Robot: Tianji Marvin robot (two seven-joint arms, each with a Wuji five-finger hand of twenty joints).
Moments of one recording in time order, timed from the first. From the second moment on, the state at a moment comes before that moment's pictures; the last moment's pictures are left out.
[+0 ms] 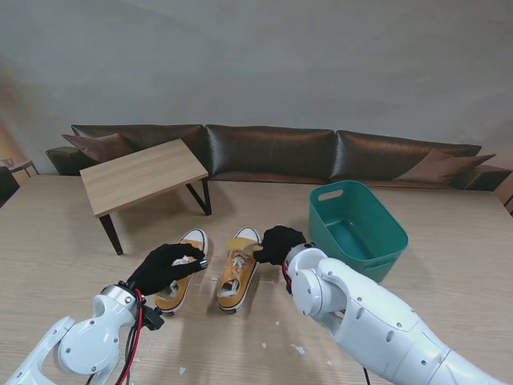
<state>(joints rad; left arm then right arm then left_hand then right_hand) 1.77 -1.11 -1.37 -1.76 0.34 -0.10 -0.05 -1.10 -1.16 0.66 -1.41 -0.65 0.38 0.06 0.84 -0.24 0.18 -0.05 0.79 0.31 0.22 0.45 0.66 0.39 0.10 0.34 0.44 0.44 0.13 0.39 0.11 0.40 0.26 0.69 0.24 -0.48 1.20 -0.11 1.18 0.07 1.08 1.00 1.35 0.08 1.15 0.93 1.37 0.07 1.74 1.03 0.95 0.24 1.79 0.67</state>
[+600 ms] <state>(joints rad) 1.78 -1.11 -1.39 -1.77 0.35 -0.11 -0.04 -1.25 -1.09 0.80 -1.59 -0.78 0.27 0.14 0.84 -0.22 0.18 -0.05 0.80 0.31 0.22 0.45 0.66 0.39 0.10 0.34 0.44 0.44 0.13 0.40 0.11 0.40 0.26 0.69 0.24 -0.48 1.20 -0.11 1.18 0.07 1.08 1.00 1.35 0.08 1.15 0.93 1.37 0.07 1.74 1.03 0.95 0.24 1.79 0.67</state>
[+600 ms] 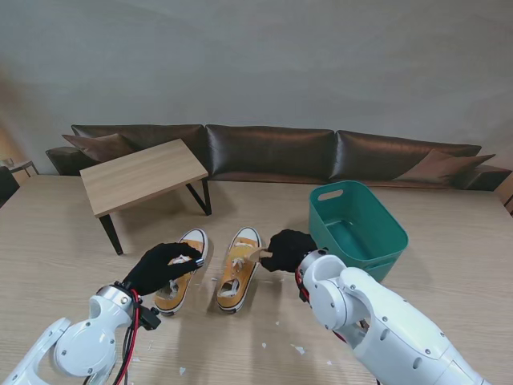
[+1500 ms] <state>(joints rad) 1.79 -1.11 -1.39 -1.78 0.36 -0.10 -0.04 -0.98 -1.20 0.57 -1.27 -0.61 0.42 -0.01 0.84 -0.22 0.18 -0.05 0.80 0.31 0.22 0.45 0.66 0.39 0.10 0.34 0.44 0.44 0.13 0.40 0.11 0.40 0.26 0.69 0.24 -0.48 1.20 -0.11 1.18 0.07 1.08 1.00 1.35 0.08 1.15 0.93 1.37 0.07 1.74 1.03 0.95 0.25 1.79 0.67</state>
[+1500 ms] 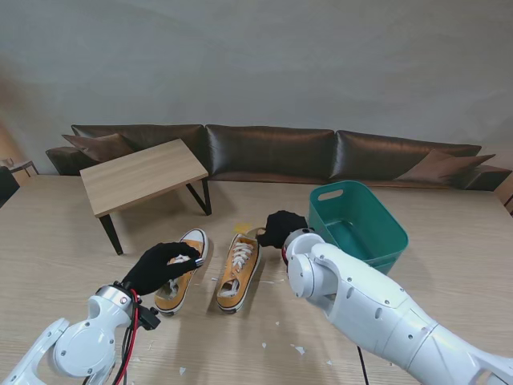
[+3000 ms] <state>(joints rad) 1.82 -1.11 -1.43 -1.81 0.37 -0.12 -0.04 -1.21 -1.12 0.73 -1.54 -0.68 0.28 0.03 0.84 -0.22 0.18 -0.05 0.80 0.31 0.22 0.45 0.66 0.39 0.10 0.34 0.44 0.44 0.13 0.40 0.11 0.40 0.26 0.69 0.24 -0.47 1.20 -0.11 1.18 0.07 1.07 0.99 1.35 0.08 1.15 0.93 1.37 0.08 1.74 1.02 0.95 0.25 1.79 0.67</state>
